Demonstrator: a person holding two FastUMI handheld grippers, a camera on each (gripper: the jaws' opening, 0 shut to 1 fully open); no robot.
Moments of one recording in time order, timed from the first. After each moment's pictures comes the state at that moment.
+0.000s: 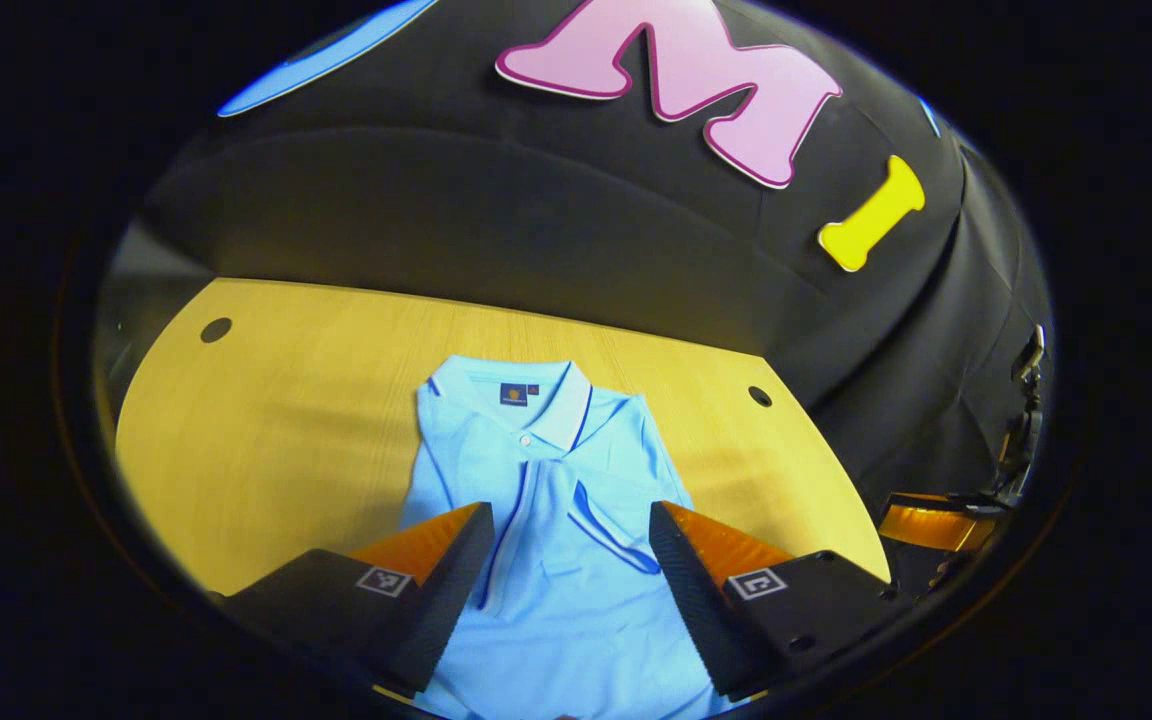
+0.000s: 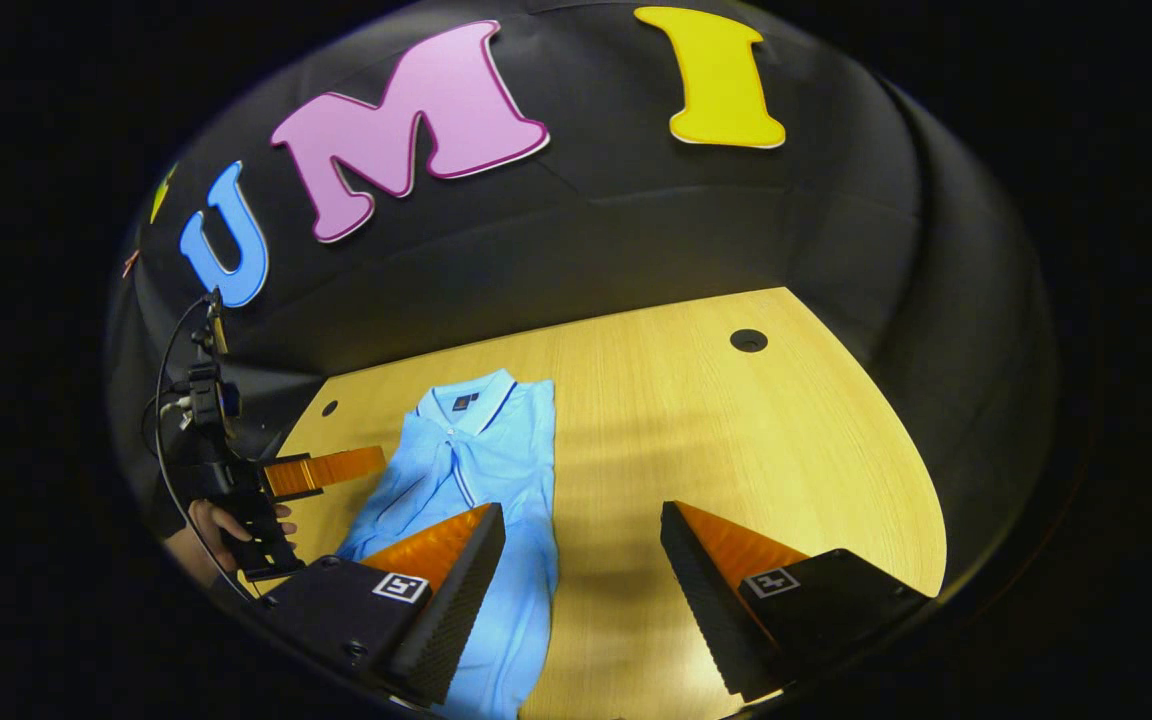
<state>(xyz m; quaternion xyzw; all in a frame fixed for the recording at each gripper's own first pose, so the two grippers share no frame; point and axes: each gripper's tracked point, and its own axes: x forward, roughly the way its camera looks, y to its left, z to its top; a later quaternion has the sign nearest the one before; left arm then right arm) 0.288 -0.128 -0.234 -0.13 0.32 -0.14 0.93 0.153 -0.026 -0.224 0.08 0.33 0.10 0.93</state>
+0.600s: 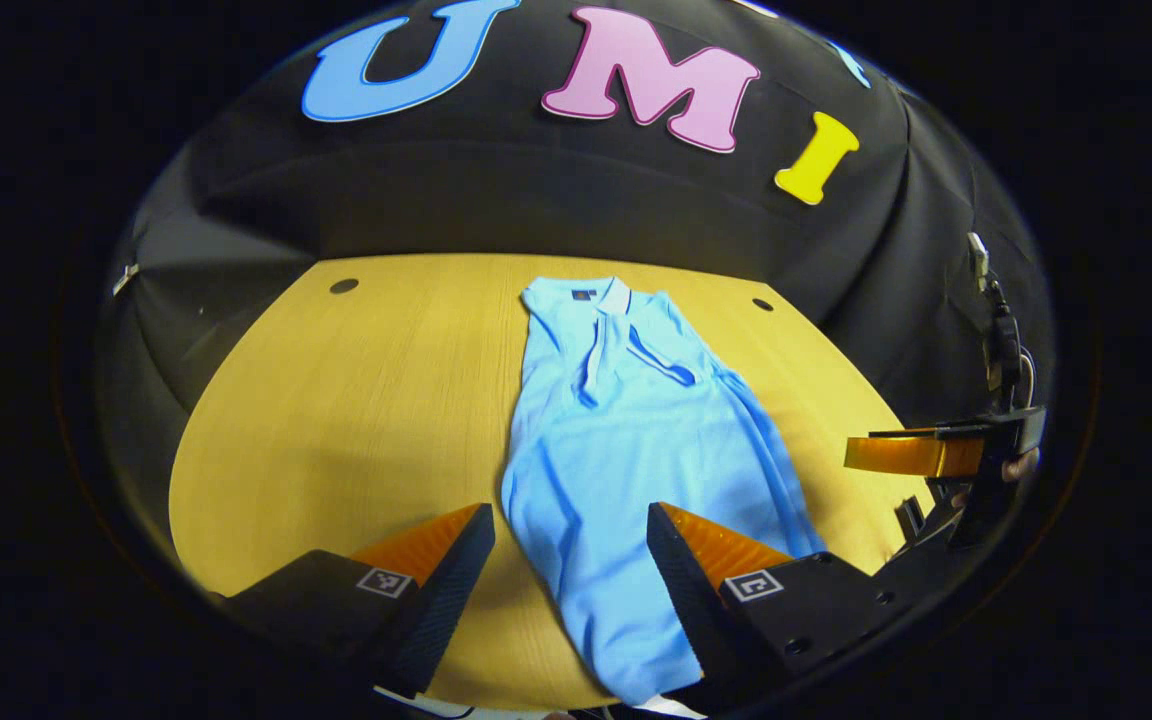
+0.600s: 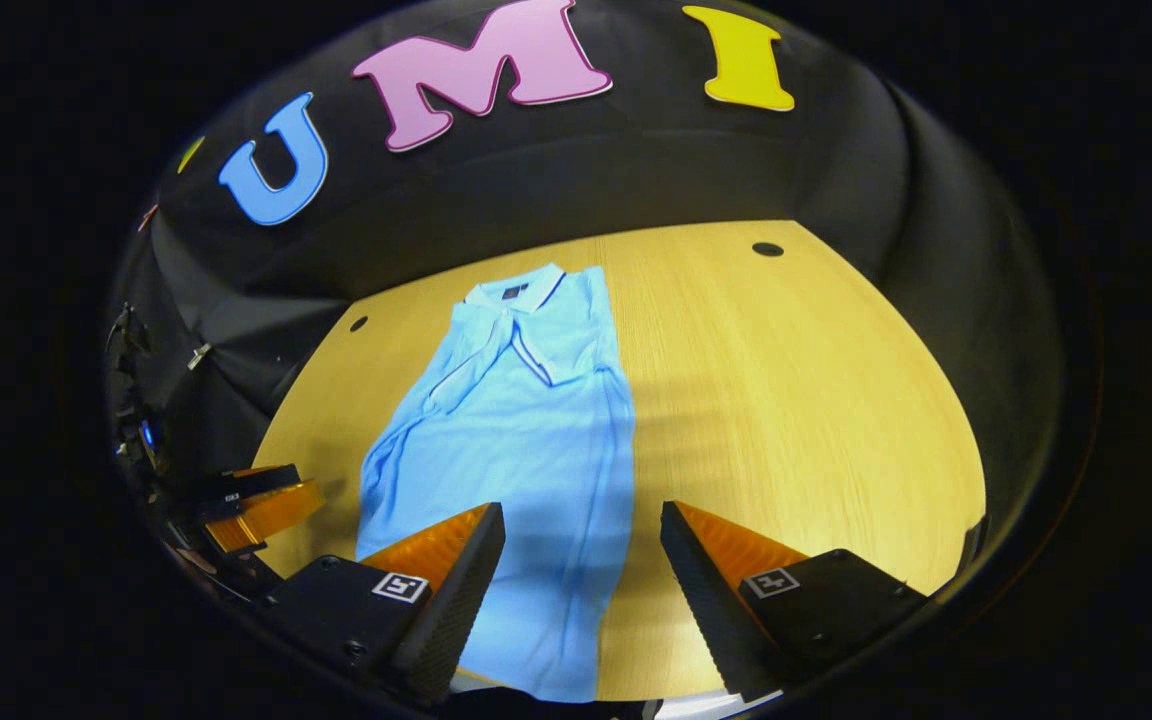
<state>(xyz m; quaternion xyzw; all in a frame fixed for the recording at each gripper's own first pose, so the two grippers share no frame) 0.057 -0.041 -0.268 -0.04 0.35 -0.11 0.93 -0.004 0.042 -0.289 0.07 0.40 0.11 0.91</state>
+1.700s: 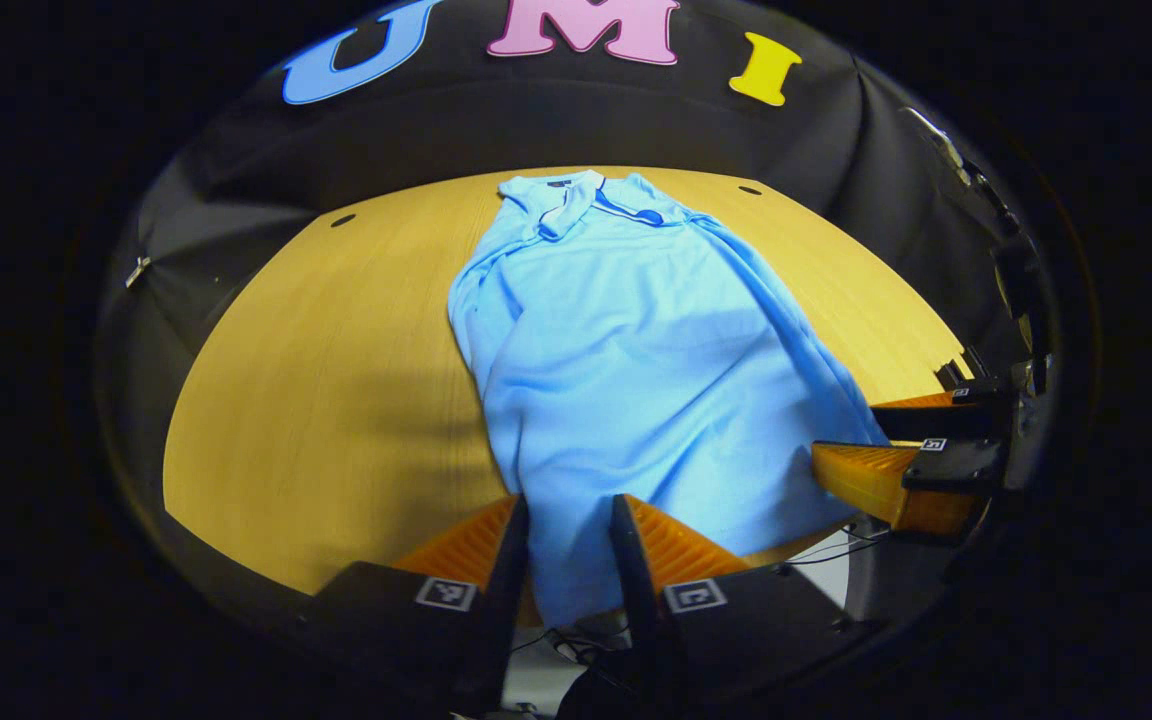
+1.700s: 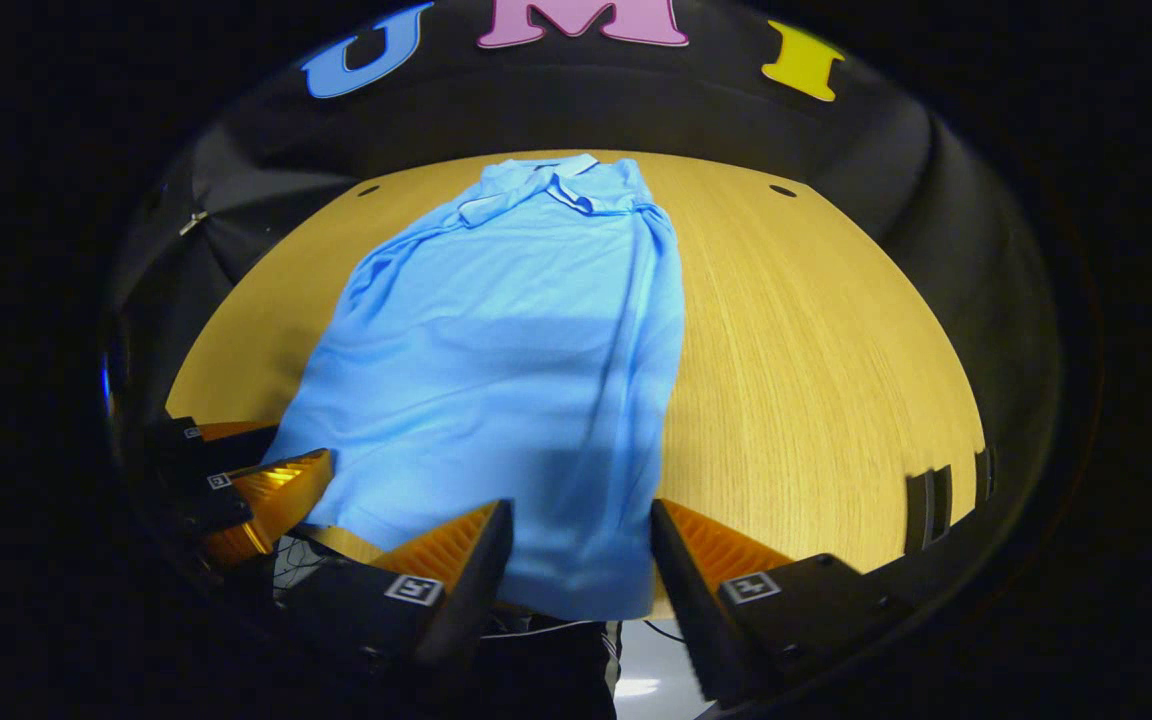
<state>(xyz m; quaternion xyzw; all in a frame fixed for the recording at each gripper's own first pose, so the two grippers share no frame) -0.046 -0.088 -0.367 0.03 0.41 -0.08 0.91 -0.118 0.068 -0.385 -0.05 0.45 0.09 0.89</state>
